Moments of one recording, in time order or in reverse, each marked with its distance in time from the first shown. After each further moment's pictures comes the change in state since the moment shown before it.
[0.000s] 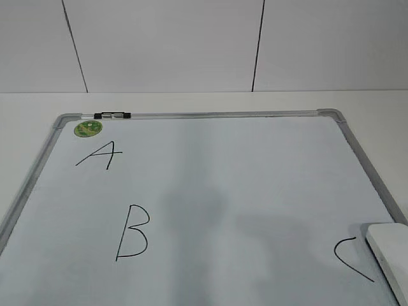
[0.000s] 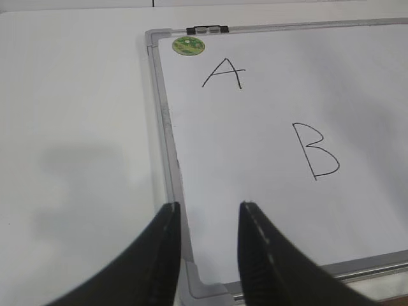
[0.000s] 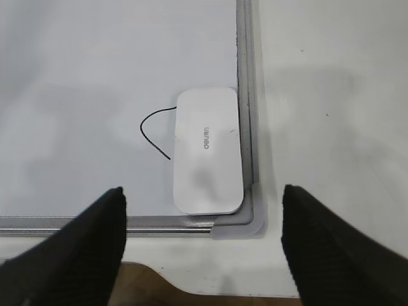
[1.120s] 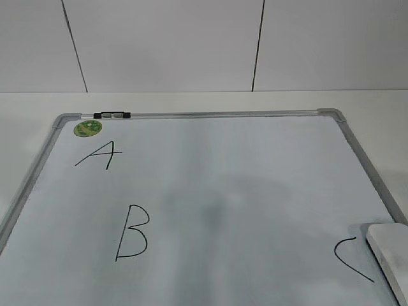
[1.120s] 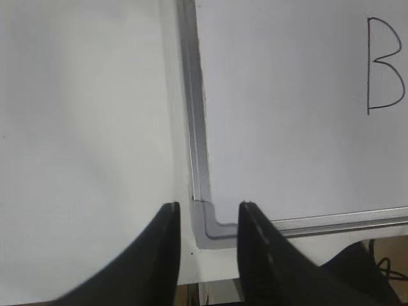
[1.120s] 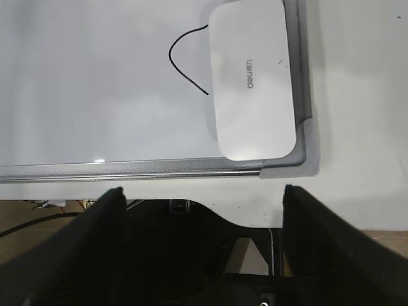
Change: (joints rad) left arm 0.000 1.052 -0.422 0.068 0.148 -0.054; right arm 0.000 0.459 -0.159 0.128 0.092 0.046
